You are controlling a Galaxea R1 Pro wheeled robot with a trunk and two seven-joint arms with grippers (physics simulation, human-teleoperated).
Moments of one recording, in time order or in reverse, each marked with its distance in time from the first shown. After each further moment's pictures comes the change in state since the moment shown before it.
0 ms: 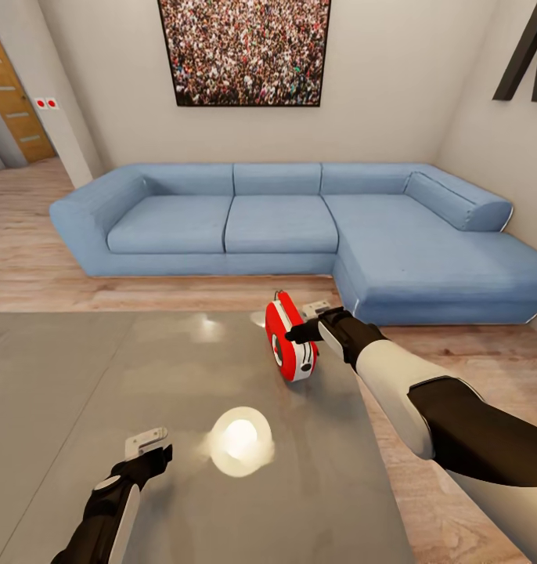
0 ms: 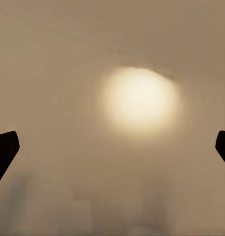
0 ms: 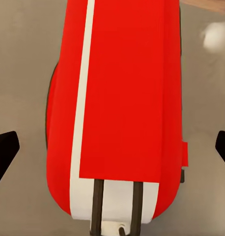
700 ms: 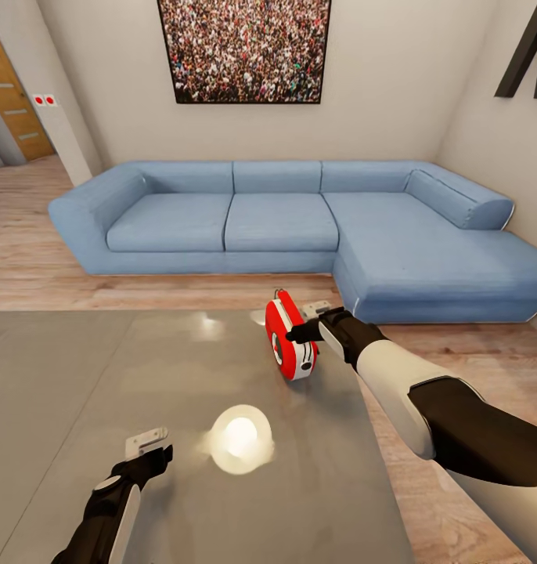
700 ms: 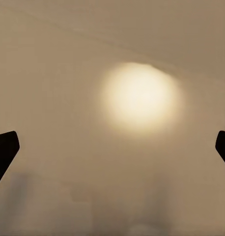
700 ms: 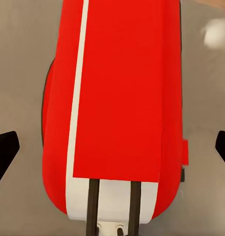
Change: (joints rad) left arm 0.000 0.000 -0.001 0.001 0.000 0.000 -0.001; right arm 0.000 -0.002 0.000 0.000 0.000 -0.001 -0.001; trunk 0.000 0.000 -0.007
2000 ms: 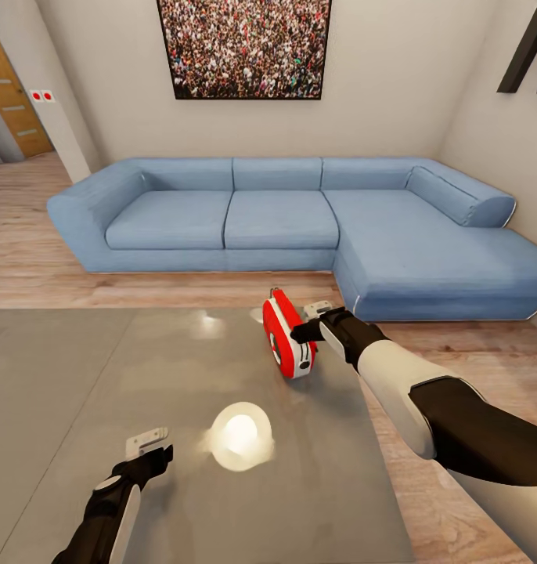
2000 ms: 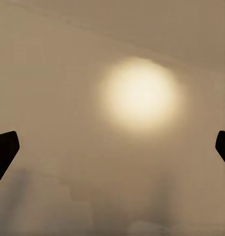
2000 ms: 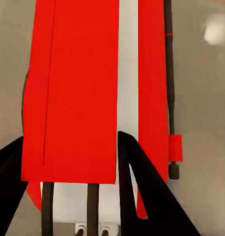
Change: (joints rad) left arm 0.000 -0.001 0.000 0.000 0.000 0.000 -0.001; right arm 0.000 -0.004 -0.001 0.002 -0.002 -0.006 -0.001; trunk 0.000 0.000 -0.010
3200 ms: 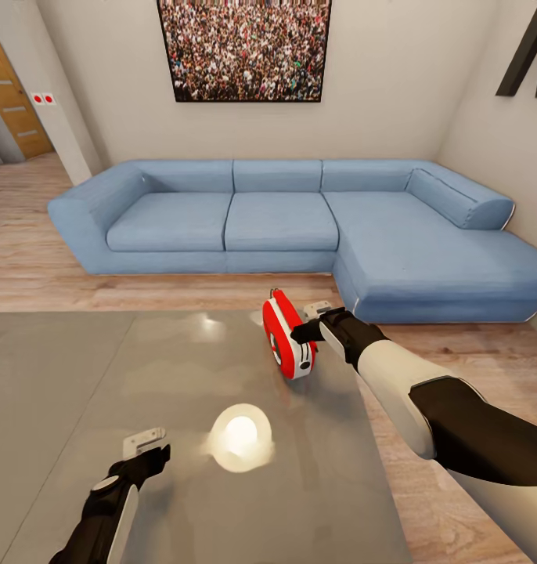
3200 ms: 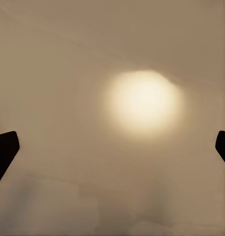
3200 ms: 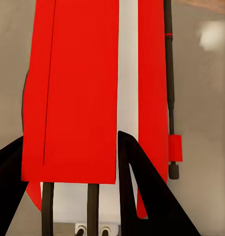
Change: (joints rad) left arm 0.000 0.008 0.005 0.000 -0.009 -0.012 0.001; right arm 0.000 0.000 0.001 0.000 0.004 0.002 0.001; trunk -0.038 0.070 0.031
